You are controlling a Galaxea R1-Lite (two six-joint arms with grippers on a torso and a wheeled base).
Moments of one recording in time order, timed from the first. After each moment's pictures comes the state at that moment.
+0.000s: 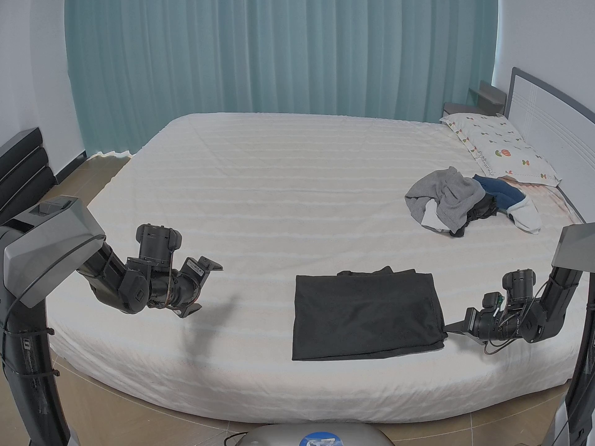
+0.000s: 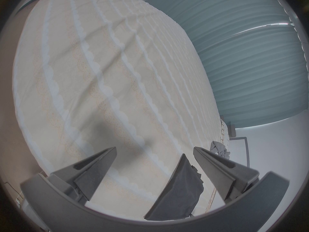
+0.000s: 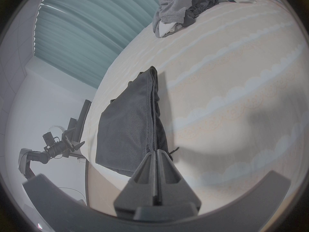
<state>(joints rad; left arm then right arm) -0.18 2.24 -0.99 -0.52 -0.16 -1.13 -0.09 2.29 -0.56 -0.90 0.56 0.39</state>
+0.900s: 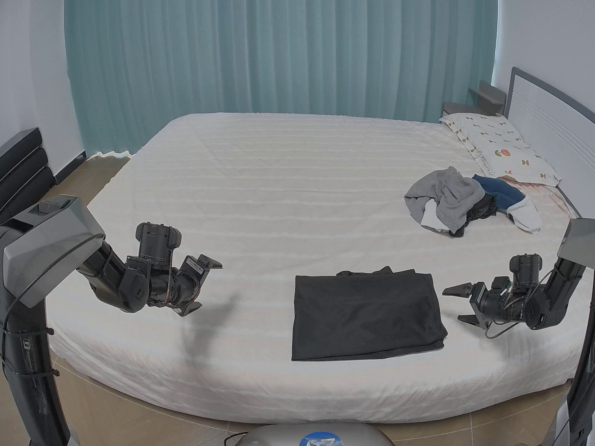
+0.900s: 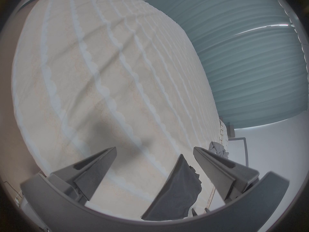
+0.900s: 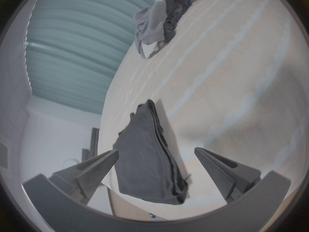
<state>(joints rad) -0.19 2.23 -0.99 -0.52 -0.16 -1.15 -0.13 2.28 -0.69 -0.91 0.58 0.75</state>
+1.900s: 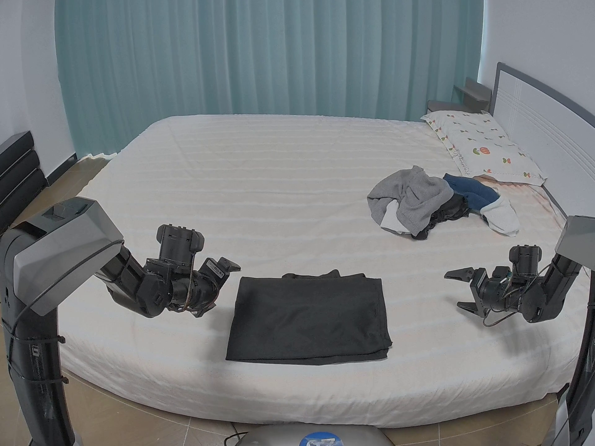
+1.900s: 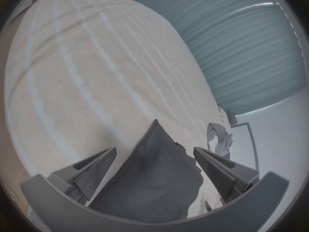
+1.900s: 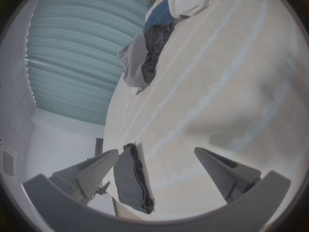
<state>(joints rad) -0.27 2.27 -1.04 -0.53 -0.06 -1.07 -0.13 2.31 -0.75 -0.95 0.57 0.81</state>
